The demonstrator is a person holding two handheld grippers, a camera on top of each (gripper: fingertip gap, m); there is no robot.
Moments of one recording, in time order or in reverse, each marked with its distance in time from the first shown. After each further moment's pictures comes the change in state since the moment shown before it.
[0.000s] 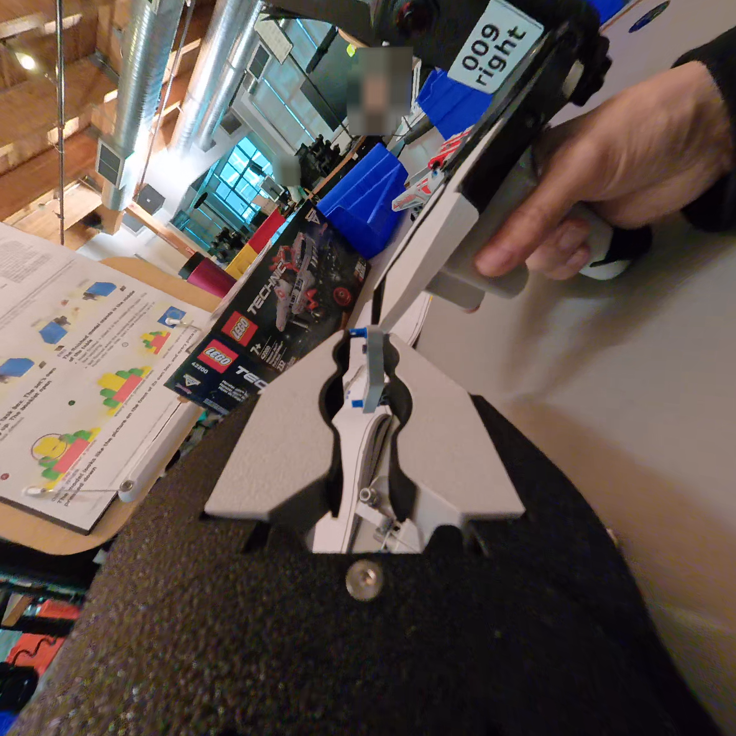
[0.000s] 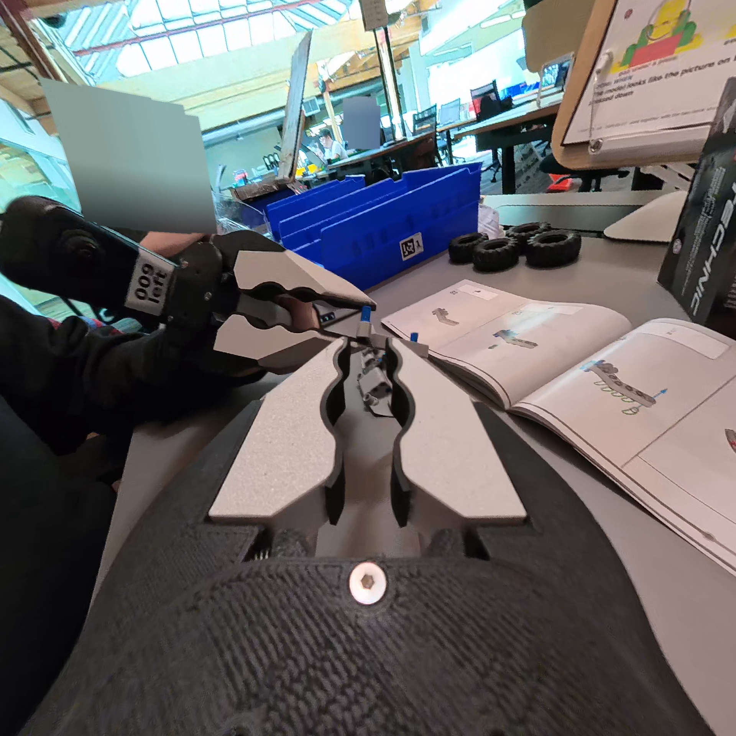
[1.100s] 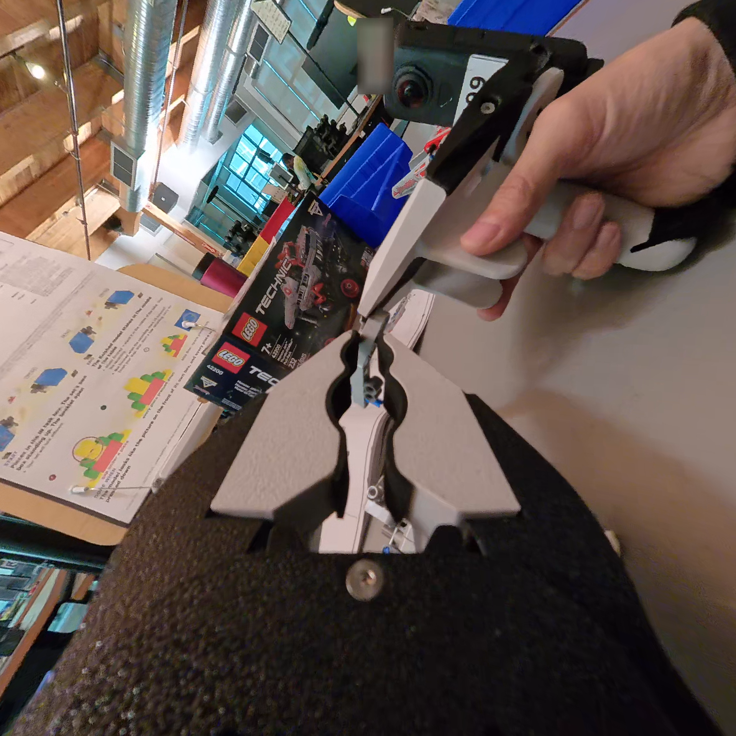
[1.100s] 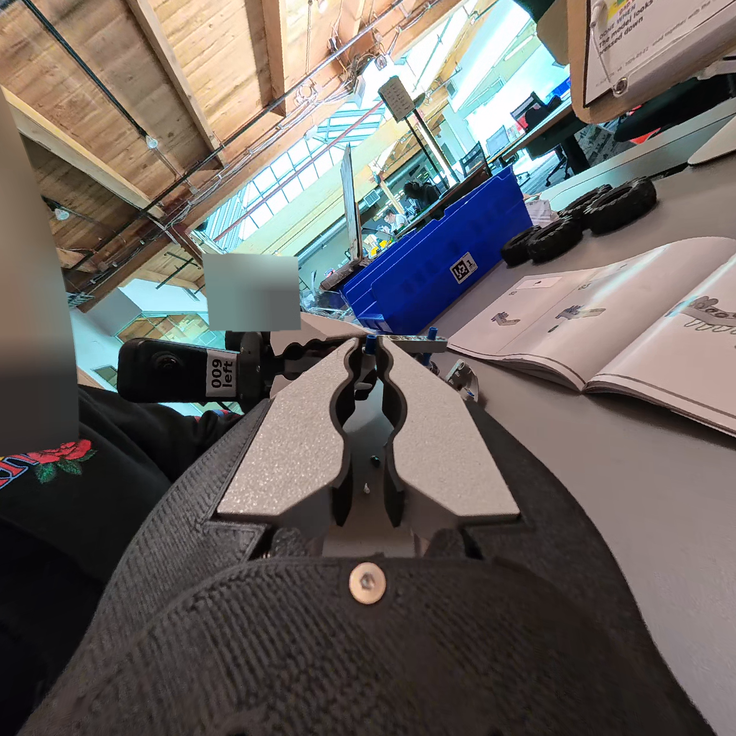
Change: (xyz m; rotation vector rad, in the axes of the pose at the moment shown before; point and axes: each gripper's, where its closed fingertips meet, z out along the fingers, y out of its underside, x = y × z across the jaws) left arm 0.001 -0.001 0.002 -0.055 -0.028 0.083; right arm 0.000 -0.010 -0.007 0.170 -0.158 0.404
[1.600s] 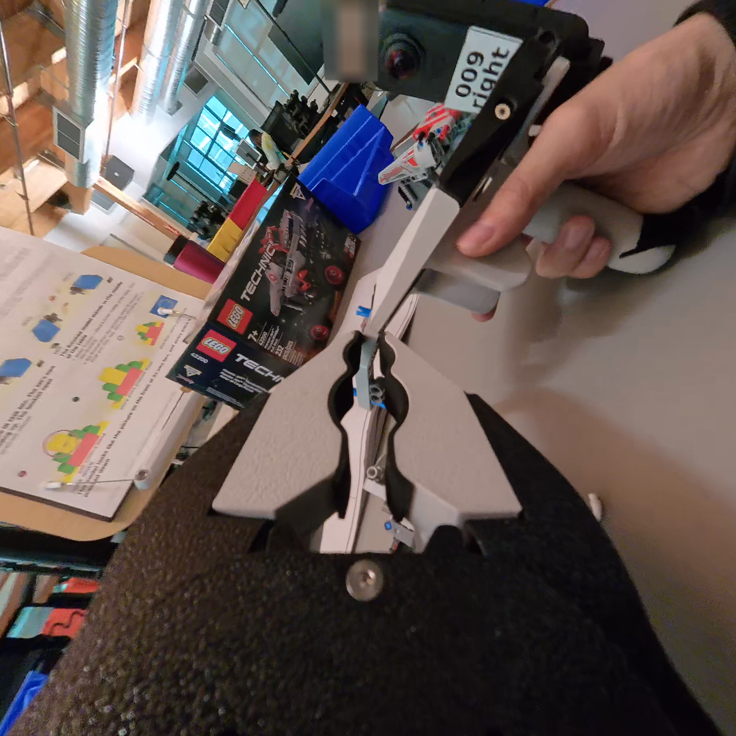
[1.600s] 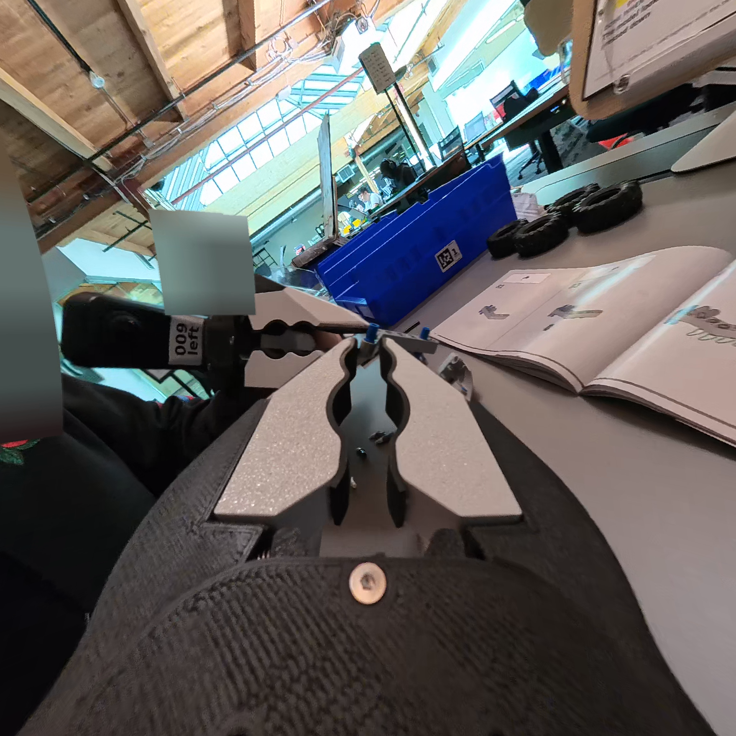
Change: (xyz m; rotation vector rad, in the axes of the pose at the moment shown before) left arm -0.004 0.004 -0.007 -0.037 0.079 -0.042; right arm -0.002 0.010 0.010 -0.058 0.067 -0.092
